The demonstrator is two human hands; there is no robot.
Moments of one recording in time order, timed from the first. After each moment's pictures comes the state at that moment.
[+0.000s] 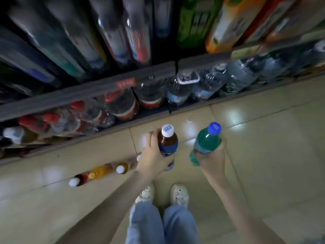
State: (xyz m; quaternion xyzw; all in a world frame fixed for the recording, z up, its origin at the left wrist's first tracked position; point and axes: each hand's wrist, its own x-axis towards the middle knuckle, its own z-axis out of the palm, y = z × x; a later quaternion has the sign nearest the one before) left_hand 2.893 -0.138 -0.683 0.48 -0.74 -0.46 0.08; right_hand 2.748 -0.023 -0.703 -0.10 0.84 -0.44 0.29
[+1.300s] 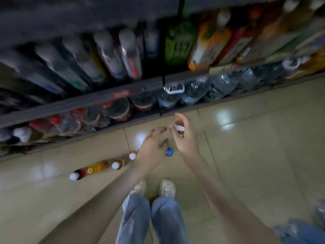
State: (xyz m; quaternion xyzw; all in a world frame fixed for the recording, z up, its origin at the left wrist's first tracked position) left_hand 2.855 -0.148 -0.568 0.44 -0.75 -0.49 0.03; right_hand 2.743 -0.091 -0.577 -0.28 0.79 -0.45 0.32
